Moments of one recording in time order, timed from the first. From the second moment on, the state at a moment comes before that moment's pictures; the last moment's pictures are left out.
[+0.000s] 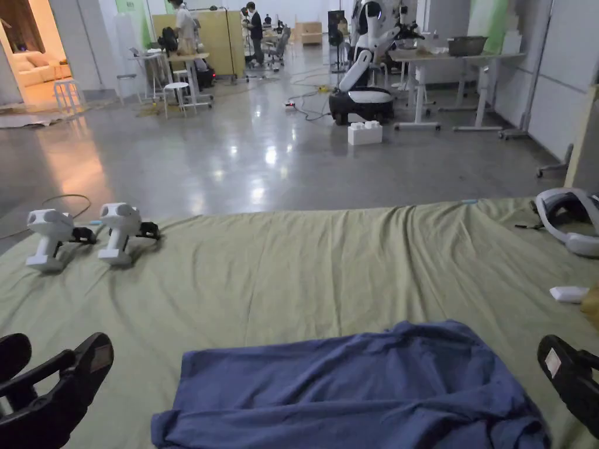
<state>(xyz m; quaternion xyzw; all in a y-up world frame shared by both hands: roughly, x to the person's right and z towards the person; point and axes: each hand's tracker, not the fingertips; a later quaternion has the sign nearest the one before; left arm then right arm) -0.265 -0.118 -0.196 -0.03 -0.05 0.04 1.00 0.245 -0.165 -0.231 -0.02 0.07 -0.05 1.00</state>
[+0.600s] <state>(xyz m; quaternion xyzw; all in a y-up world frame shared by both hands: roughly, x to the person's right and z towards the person) -0.235 -0.125 -0.132 0.00 -0.05 0.01 1.00 0.190 -0.169 -0.157 -0.03 0.07 -0.01 1.00</state>
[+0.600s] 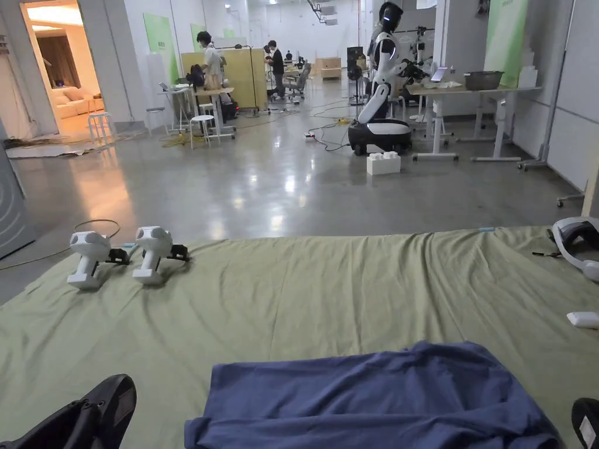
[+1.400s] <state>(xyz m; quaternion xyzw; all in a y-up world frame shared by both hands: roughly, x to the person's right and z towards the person) -0.302 -0.388 -0.417 -0.45 0.00 0.09 0.89 0.225 -0.250 -0.215 -0.21 0.05 -0.06 0.97</state>
